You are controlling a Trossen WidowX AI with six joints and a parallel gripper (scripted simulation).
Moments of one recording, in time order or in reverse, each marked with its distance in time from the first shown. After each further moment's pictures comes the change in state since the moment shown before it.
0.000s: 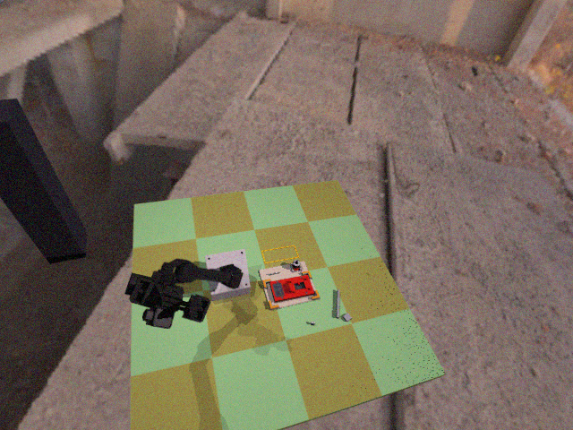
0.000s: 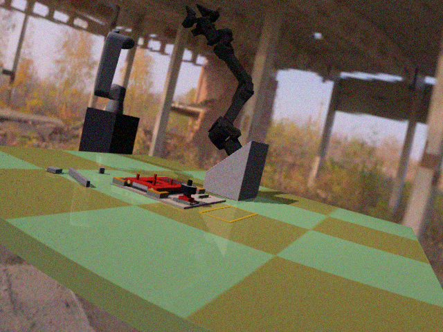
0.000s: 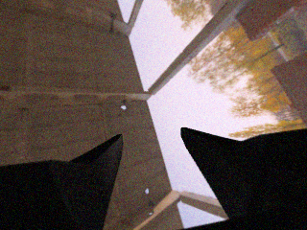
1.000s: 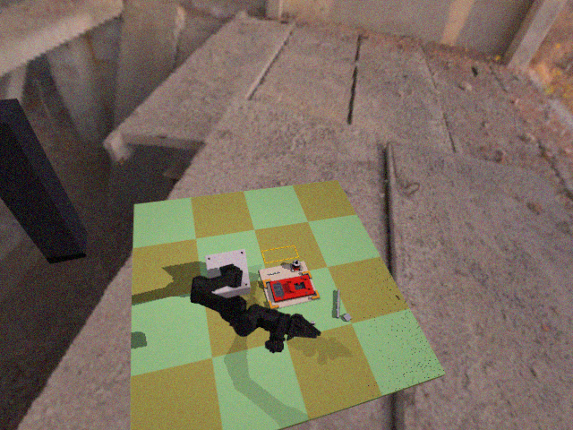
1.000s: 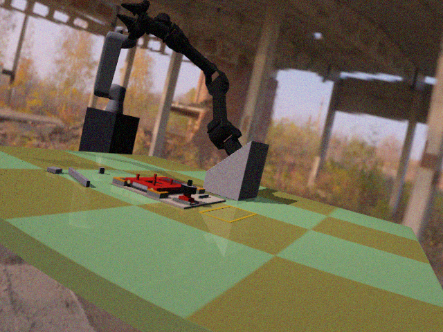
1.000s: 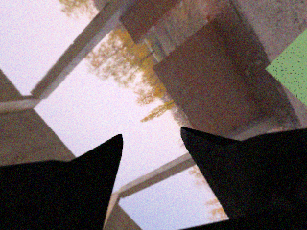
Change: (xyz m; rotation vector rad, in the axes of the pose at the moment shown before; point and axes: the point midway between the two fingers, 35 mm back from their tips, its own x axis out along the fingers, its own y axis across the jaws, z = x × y) arm 0.024 -0.351 -0.034 0.060 0.071 -0.786
